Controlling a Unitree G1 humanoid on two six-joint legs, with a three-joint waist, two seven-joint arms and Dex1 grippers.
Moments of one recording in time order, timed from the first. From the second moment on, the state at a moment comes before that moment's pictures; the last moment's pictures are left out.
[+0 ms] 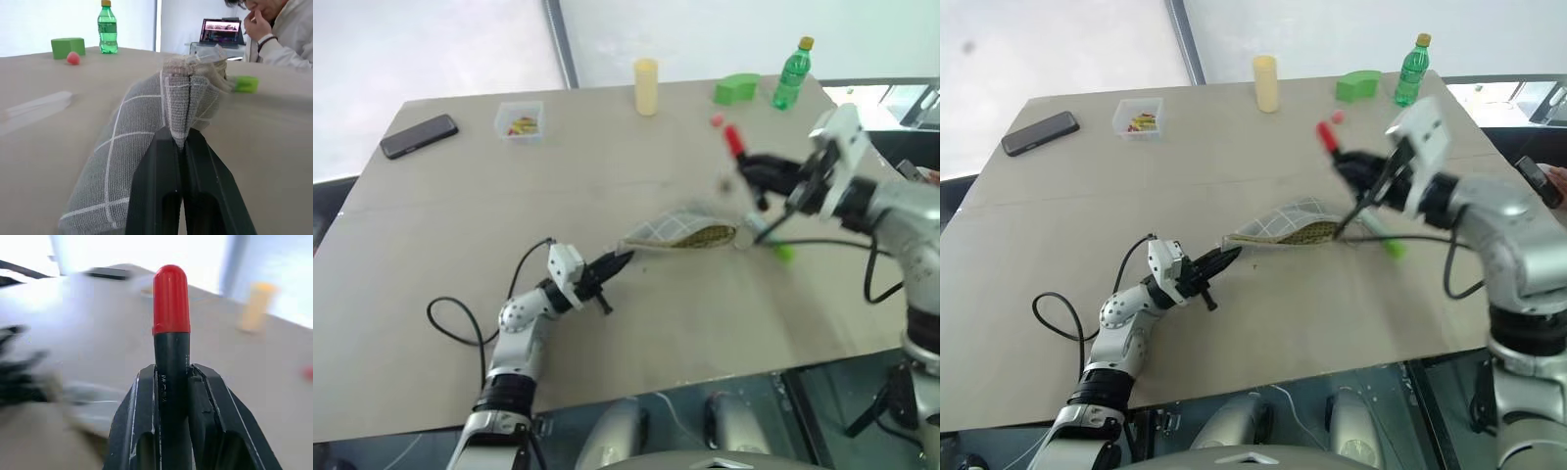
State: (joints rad) left arm -0.22 0.33 0.03 0.34 -0.39 -0.31 -1.04; right arm -0.65 -0.66 -0.19 -0.30 0.47 0.88 0.69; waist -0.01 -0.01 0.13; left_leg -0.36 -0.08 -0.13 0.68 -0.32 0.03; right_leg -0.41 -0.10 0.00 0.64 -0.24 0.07
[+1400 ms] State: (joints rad) left arm 0.10 0.62 0.26 0.26 -0.27 -0.55 -0.89; right arm -0.12 -0.75 -0.24 -0.56 0.48 0.60 0.79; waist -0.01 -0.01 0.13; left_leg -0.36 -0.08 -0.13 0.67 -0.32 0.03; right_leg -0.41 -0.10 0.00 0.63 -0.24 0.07
